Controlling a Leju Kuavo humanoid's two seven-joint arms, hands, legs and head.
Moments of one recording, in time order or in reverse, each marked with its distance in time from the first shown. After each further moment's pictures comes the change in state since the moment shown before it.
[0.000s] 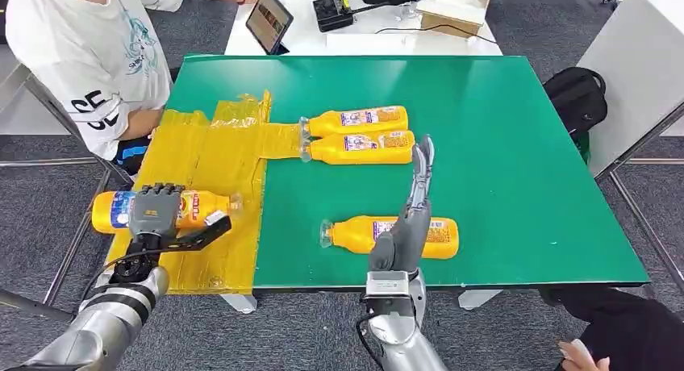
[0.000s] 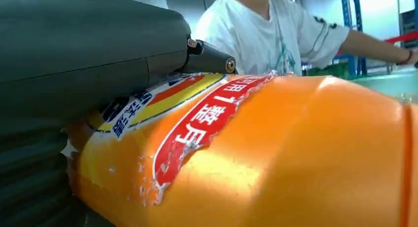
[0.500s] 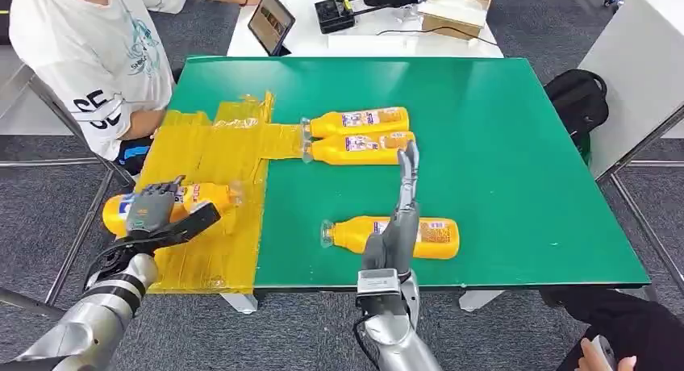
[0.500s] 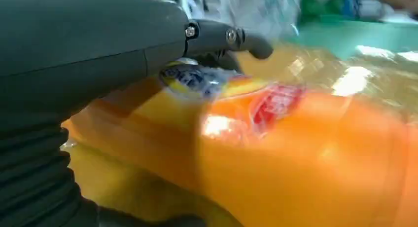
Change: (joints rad) left arm -0.028 -0.012 0.126 0.033 0.325 -0.340 -0.304; right arm -0.002 0.010 0.000 0.067 0.006 0.058 0.000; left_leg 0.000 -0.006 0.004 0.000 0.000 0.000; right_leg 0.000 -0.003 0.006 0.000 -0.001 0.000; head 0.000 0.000
